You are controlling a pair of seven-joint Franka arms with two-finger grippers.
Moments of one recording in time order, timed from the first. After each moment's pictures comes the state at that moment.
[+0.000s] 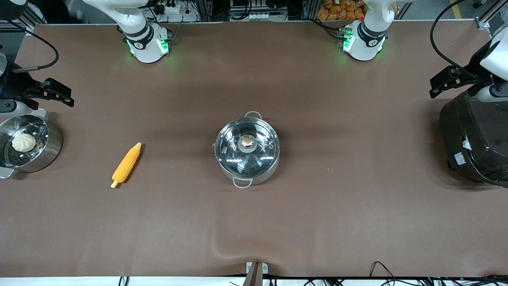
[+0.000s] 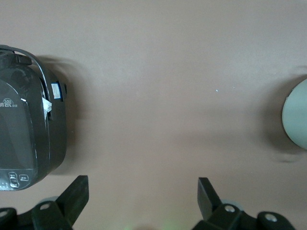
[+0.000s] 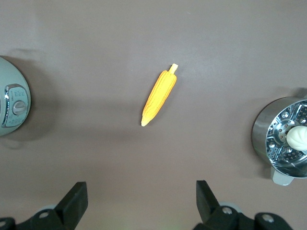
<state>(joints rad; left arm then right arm) 0.08 -0.02 -0.18 -1.52 0.03 1.49 -0.12 -0.04 0.01 0.05 -1.55 -0.01 1.51 -0.07</state>
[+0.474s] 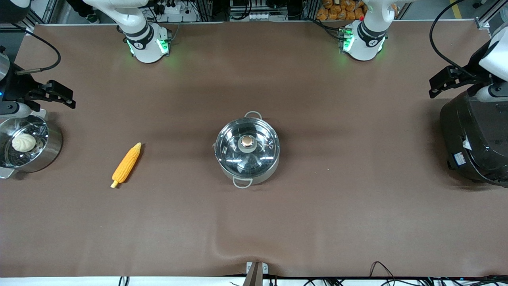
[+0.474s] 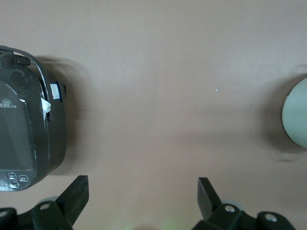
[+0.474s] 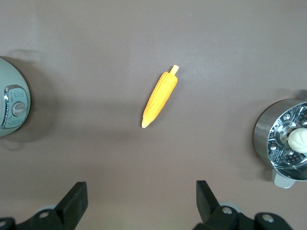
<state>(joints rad) 0.08 -0.01 -0.19 -1.52 0.03 1.49 -0.12 -0.04 0.01 0.06 -1.57 -0.01 1.52 -0.07</state>
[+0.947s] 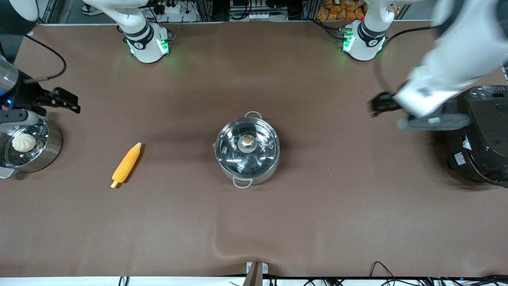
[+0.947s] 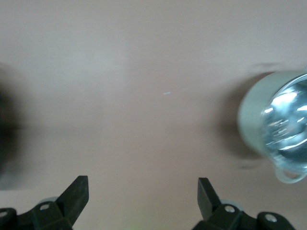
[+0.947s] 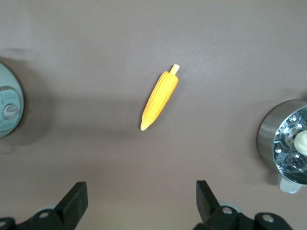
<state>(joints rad) -0.15 0.22 -0.28 -1.45 0.03 1.63 -0.45 -0.04 0.05 0.05 -1.64 -0.01 1.61 -0.07</state>
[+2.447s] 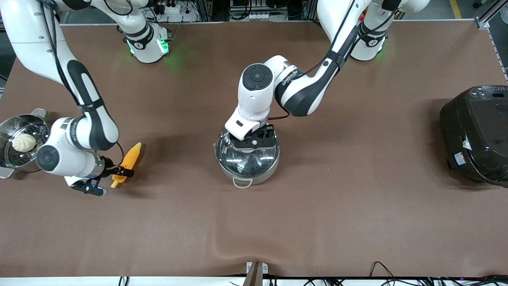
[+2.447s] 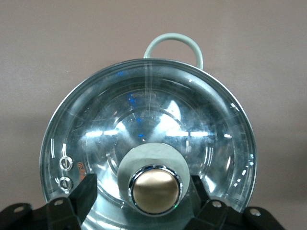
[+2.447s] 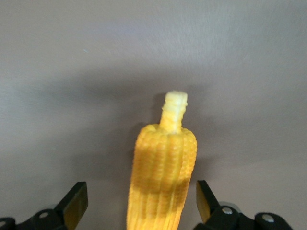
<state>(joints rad) -0.76 0.69 -0.04 -1.27 0.03 2.11 -0.87 -0.09 0.60 0.05 -1.83 0.02 2.31 0.20</state>
